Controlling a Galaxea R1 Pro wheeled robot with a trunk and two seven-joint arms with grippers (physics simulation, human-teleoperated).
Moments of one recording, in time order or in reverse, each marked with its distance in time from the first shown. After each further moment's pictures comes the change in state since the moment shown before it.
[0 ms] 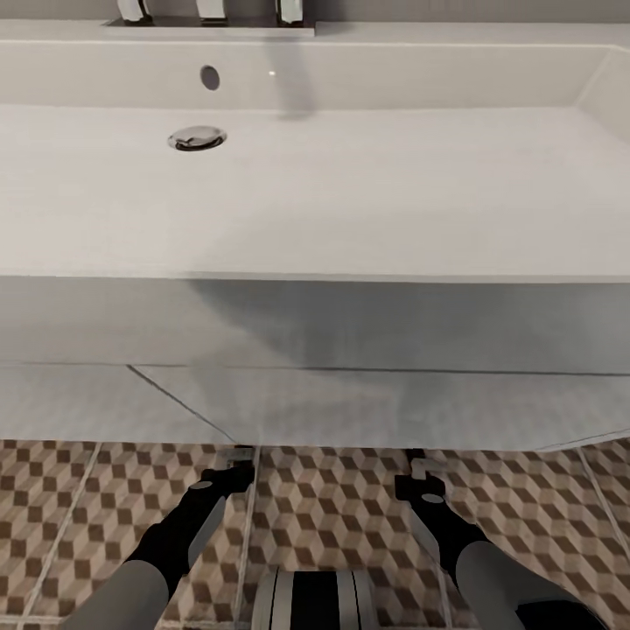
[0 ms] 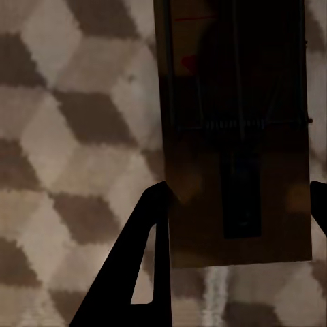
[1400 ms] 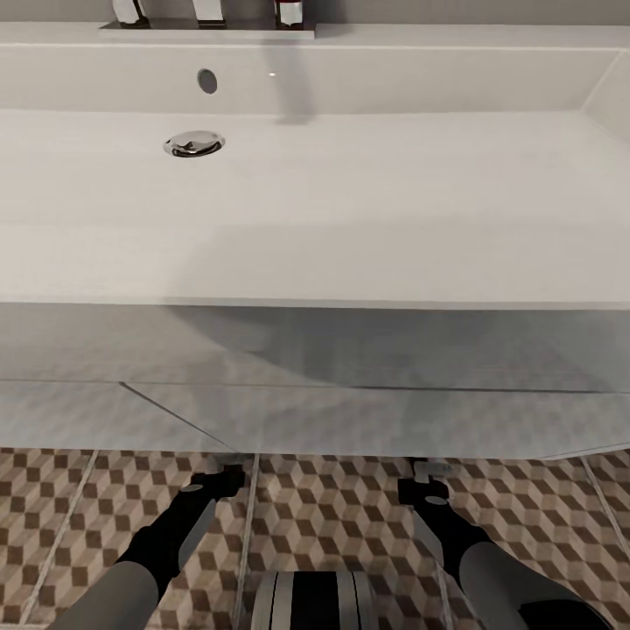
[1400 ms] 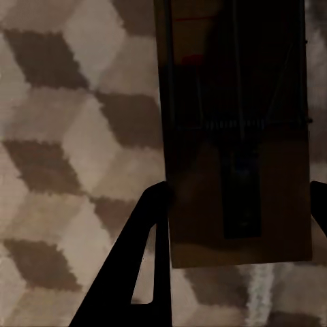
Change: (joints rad) left arm 0.000 0.034 0.003 0.023 0.006 0.002 0.000; right arm -0.002 -0.012 -0.001 0.020 -0.007 0.013 0.010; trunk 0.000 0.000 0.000
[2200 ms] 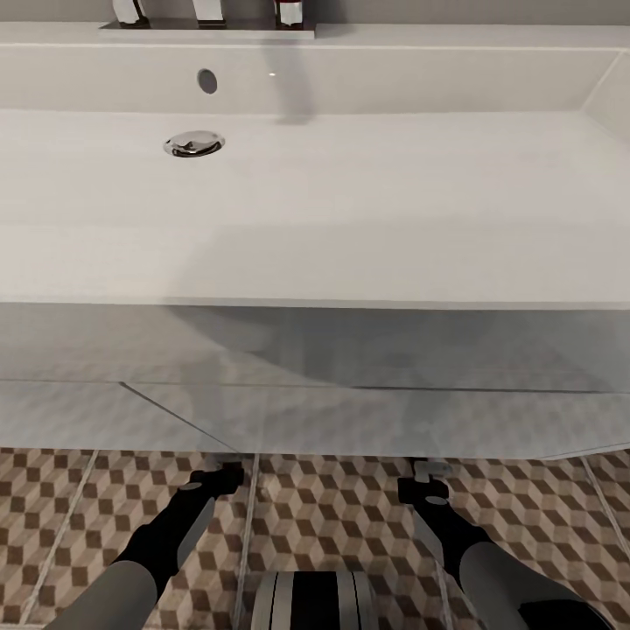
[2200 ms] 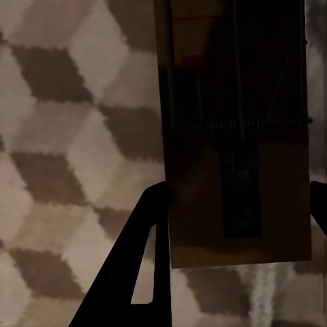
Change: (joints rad) left arm 0.000 0.005 -0.003 -0.015 -0.004 0.001 -0.002; right arm 0.000 -0.001 -0.001 0.000 -0.004 -0.012 0.004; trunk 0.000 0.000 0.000
